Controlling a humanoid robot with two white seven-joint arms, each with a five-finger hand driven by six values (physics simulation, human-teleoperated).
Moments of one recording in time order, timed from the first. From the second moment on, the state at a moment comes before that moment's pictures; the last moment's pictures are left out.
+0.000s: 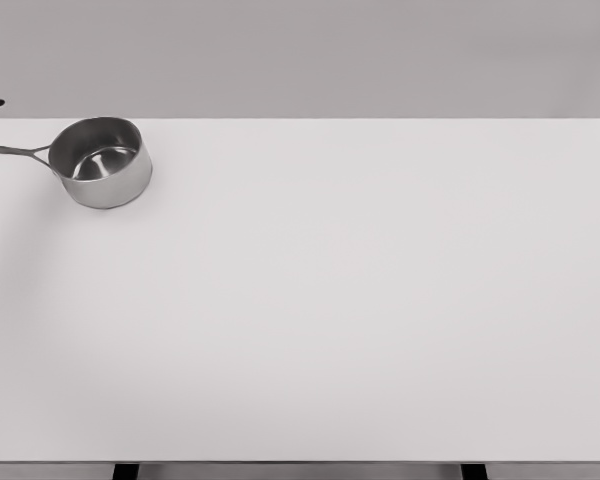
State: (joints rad) left arm -0.75 0.71 -0.25 -0.61 -1.02 -0.61 0.09; right arm 0.04 0.00 -0.10 0.11 -0.01 -0.34 -0.30
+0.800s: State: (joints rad) left arm -0.37 0.96 -0.25 -1.21 -0.59 -0.61 0.08; right arm 0.04 0.00 -0.10 0.11 -0.01 -0.34 -0.30
